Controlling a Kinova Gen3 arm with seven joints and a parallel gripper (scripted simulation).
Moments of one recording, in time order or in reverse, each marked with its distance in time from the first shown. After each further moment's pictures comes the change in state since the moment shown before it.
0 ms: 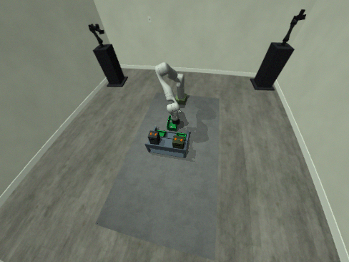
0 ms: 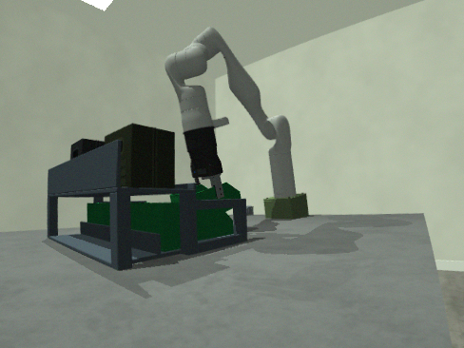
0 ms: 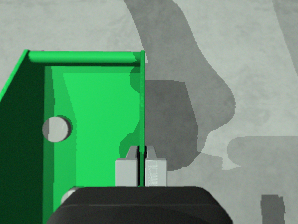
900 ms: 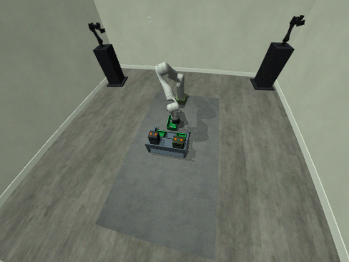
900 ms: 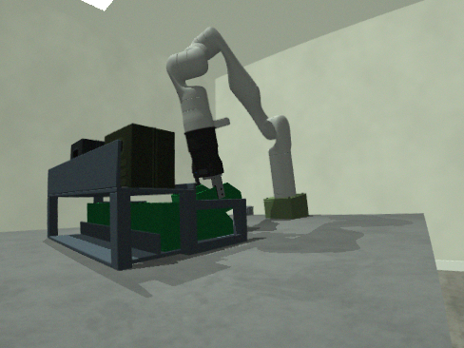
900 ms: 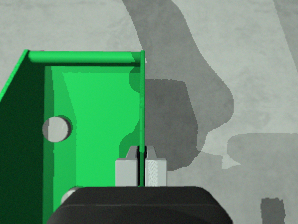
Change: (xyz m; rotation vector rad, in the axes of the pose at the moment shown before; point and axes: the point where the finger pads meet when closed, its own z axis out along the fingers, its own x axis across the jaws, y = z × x) arm 0.000 -0.004 0.001 0.000 0.001 0.000
